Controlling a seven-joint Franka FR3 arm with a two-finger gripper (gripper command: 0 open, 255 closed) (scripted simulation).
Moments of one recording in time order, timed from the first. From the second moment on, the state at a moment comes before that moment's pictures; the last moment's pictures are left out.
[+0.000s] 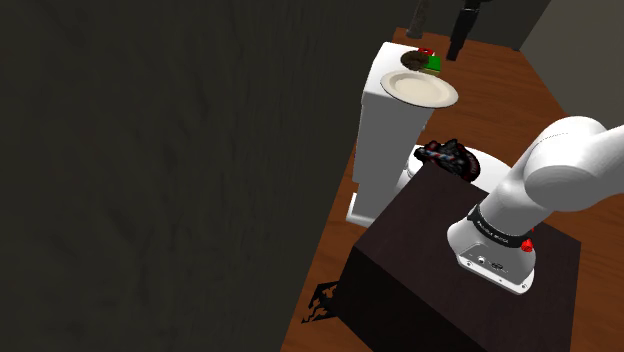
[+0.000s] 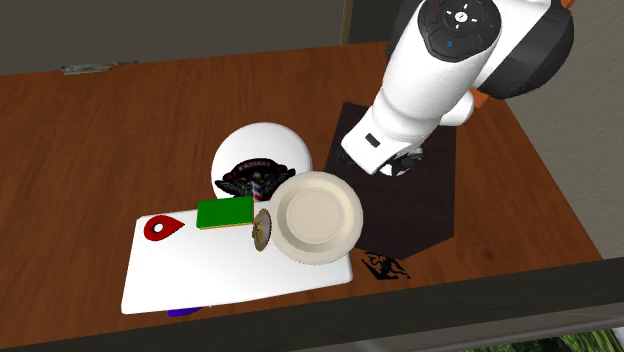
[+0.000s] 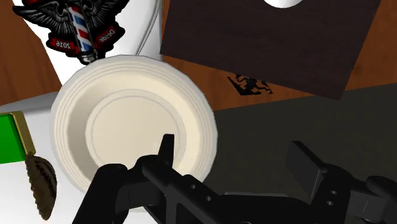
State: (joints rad) arm -0.01 -0.69 -0.22 -2.32 -0.19 1.56 -0.35
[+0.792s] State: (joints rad) arm 0.02 -0.32 -0.58 -2.07 -0.12 1.70 -0.80
